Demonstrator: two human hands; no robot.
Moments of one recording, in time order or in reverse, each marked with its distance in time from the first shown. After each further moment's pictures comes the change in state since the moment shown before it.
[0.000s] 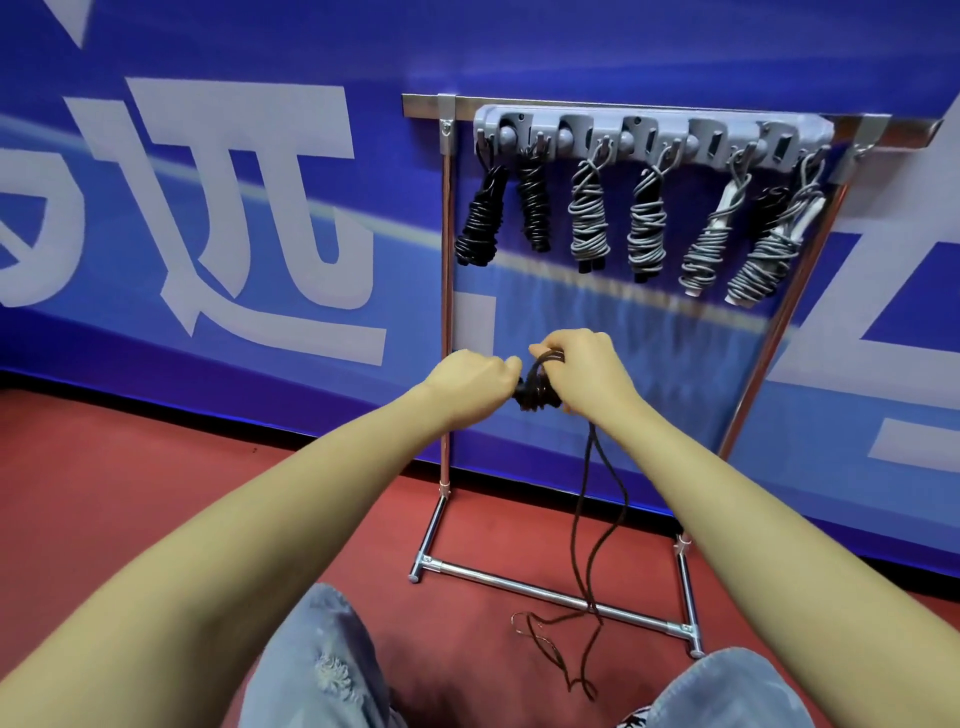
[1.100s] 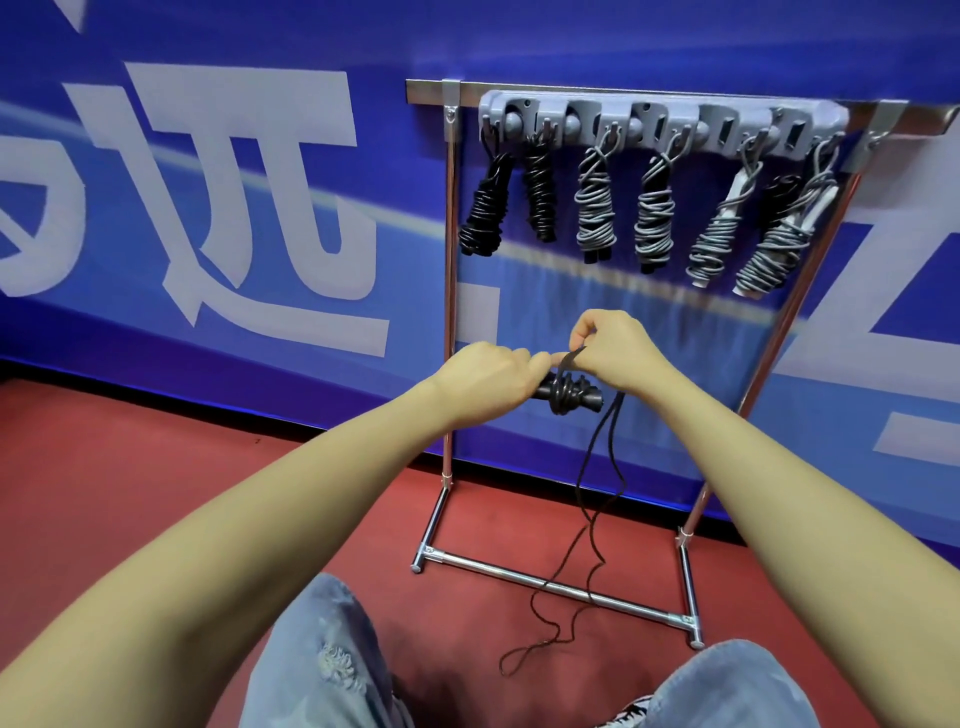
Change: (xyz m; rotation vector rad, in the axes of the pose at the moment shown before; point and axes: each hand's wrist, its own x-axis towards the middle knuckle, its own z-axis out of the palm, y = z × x) left_hand -0.010 0.009 -0.018 -0.057 0.162 0.167; right_hand 0.019 0.024 -0.020 0.100 -0.123 0.056
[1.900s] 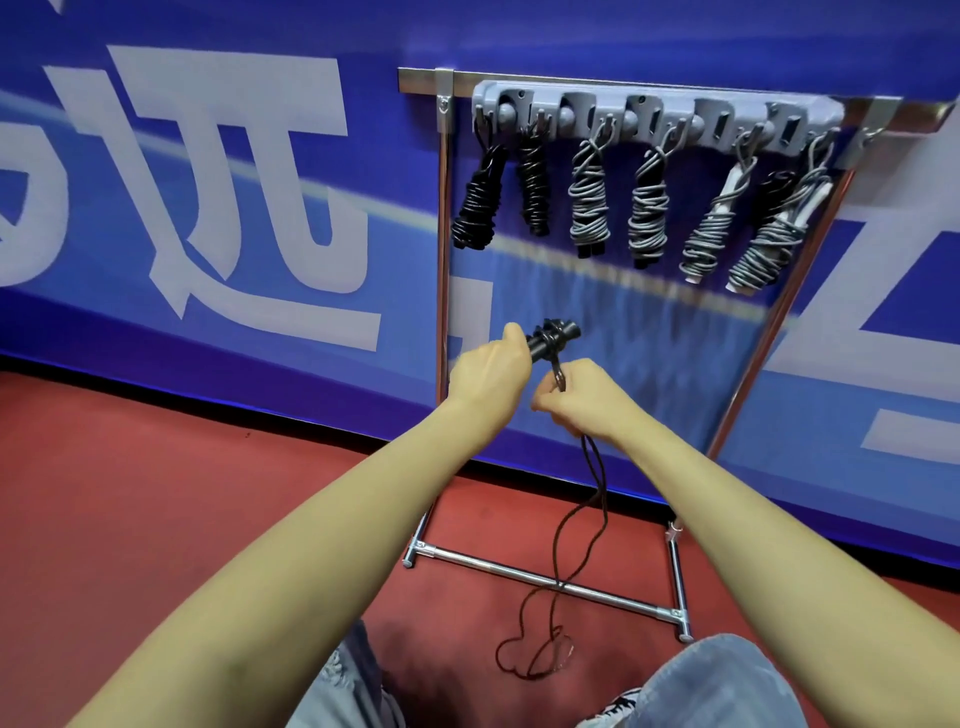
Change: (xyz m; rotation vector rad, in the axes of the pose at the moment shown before) left_hand 0.020 0.029 0.010 -0.318 -0.035 -0.631; right_hand -0.028 0.012 0.036 0.134 -0.200 0.049
